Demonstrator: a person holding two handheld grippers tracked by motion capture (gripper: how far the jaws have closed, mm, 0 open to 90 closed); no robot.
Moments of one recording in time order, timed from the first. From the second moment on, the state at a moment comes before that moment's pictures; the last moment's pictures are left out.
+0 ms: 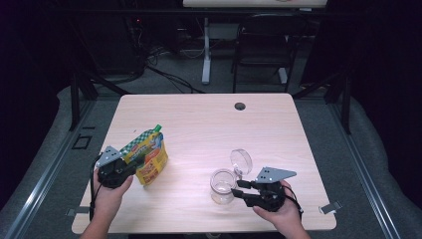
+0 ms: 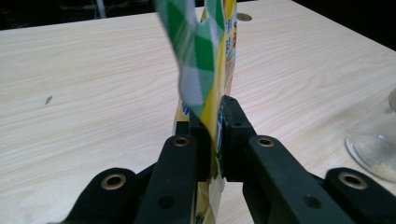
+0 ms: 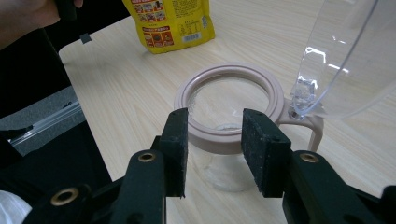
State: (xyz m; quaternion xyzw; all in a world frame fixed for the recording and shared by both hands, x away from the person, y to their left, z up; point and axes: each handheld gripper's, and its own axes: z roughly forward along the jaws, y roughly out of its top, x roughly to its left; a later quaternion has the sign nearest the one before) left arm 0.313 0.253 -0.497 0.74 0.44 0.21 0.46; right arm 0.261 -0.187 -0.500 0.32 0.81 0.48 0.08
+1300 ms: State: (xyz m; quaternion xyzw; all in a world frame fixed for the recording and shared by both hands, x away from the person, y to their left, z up) left arm 0.309 0.208 -0.493 0.77 0.33 0.15 0.53; right arm 0.259 -0.190 -0.501 0.33 0.80 0.49 0.09
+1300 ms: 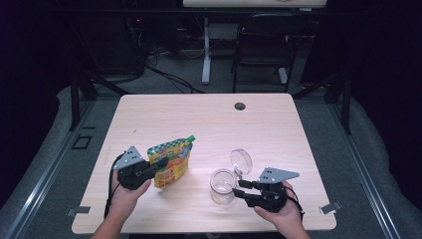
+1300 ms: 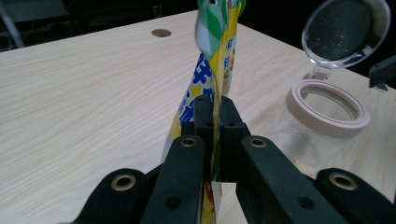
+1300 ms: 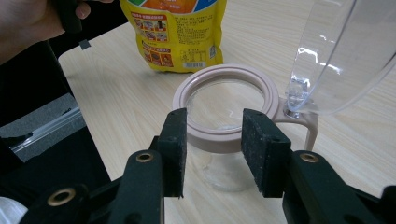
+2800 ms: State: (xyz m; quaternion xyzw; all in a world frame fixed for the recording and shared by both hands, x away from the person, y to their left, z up) left arm 0.323 0.232 -0.528 0.76 0.40 0.04 0.50; right arm 0.259 -0.192 -0.503 0.33 0.80 0.49 0.09
